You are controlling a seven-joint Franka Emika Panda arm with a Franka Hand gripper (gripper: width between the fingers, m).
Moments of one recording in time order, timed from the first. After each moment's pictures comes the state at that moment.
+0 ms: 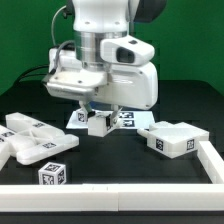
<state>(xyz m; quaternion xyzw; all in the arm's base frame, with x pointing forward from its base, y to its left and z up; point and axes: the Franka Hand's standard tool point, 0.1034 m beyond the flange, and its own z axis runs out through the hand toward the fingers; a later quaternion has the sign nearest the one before) 0.501 -0.043 0.052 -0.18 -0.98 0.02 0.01</state>
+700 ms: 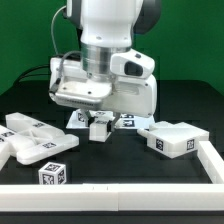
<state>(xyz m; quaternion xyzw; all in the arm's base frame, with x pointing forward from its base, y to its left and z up) 0.463 -0.044 0.030 -0.14 -0.99 0.05 0.03</state>
